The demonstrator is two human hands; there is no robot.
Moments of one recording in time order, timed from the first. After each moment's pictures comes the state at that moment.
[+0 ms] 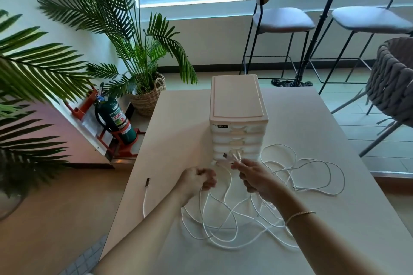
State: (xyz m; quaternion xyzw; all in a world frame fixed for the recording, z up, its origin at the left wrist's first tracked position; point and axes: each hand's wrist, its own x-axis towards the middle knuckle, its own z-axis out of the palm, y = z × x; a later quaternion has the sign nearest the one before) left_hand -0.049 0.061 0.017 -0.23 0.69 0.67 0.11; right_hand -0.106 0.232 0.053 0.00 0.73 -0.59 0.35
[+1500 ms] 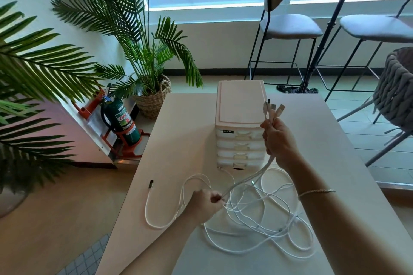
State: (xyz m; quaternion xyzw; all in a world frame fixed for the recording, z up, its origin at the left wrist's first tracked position) left_hand -0.024 0.082 -0.002 -0.14 0.88 0.43 0.10; right_hand -0.168 0.233 0.110 0.01 0.77 -0.64 0.09
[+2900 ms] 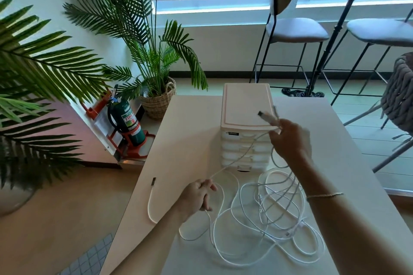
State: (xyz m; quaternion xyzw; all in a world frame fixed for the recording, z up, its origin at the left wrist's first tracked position) left_hand -0.020 0.057 0.025 -0.25 0.72 0.64 0.10; right_hand -0.159 0.243 0.131 -0.05 0.94 -0.32 -0.07
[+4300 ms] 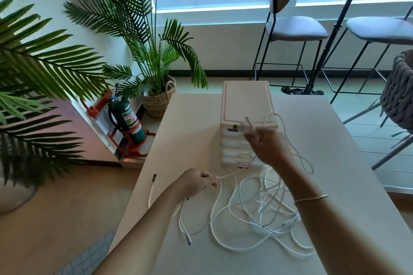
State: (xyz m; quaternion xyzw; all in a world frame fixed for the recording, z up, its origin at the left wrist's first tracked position) left_hand -0.032 0.042 0.057 -0.18 0.84 0.49 0.17; right_hand -0.135 0.223 0.127 -0.18 0.93 -0.32 0.00
